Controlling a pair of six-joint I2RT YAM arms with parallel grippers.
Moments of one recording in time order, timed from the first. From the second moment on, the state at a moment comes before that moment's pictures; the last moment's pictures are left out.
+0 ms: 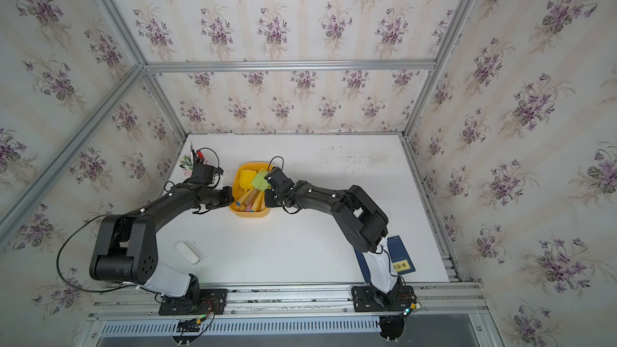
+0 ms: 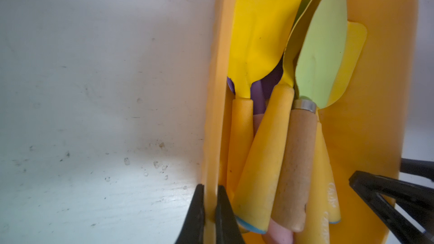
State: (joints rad) left arm -0.04 1.55 0.88 -0.44 0.26 -0.25; right arm 0.86 2.04 1.39 -0.27 -0.09 0.65
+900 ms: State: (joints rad) left arm -0.01 1.51 0.93 -0.52 0.23 -0.28; right arm 0.94 2.11 1.65 -0.40 -0.12 0.70
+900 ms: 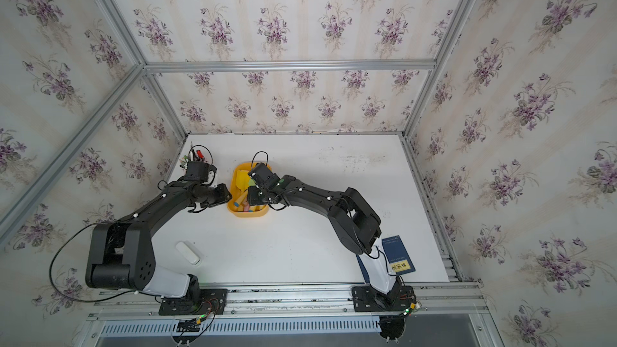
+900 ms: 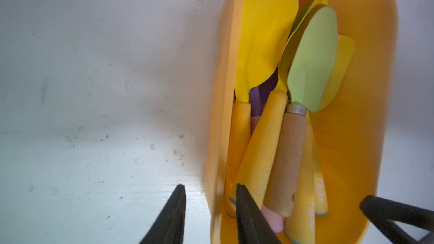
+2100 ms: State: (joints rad) left arm -0.01 1.64 0.98 -0.48 0.32 -0.27; right arm 0.91 2.32 1.84 -0.43 -0.22 0.80
